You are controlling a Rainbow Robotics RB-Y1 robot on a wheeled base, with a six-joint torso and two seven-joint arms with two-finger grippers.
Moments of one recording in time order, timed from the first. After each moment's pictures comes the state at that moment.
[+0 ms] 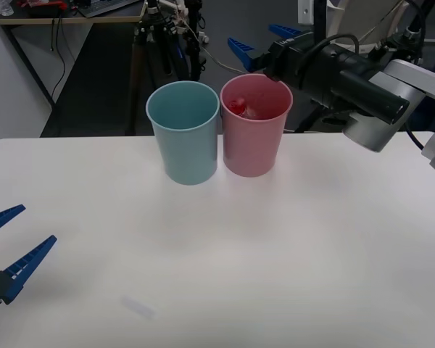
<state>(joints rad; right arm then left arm) -0.97 -0.78 0.82 -1.28 -0.13 -0.11 0.50 0.35 0.40 0.52 -1.66 -0.96 -1.22 0.00</state>
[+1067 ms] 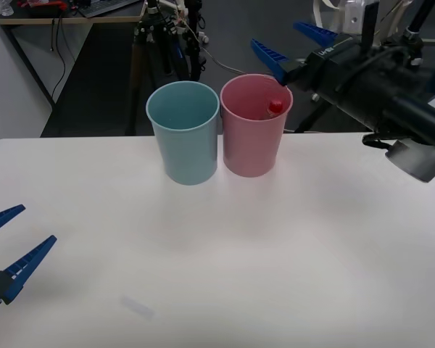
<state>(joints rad) -0.67 -0.95 0.60 -1.67 -0.12 -0.09 0.58 0.35 0.40 0.52 -1.66 -0.96 -1.22 0.00</state>
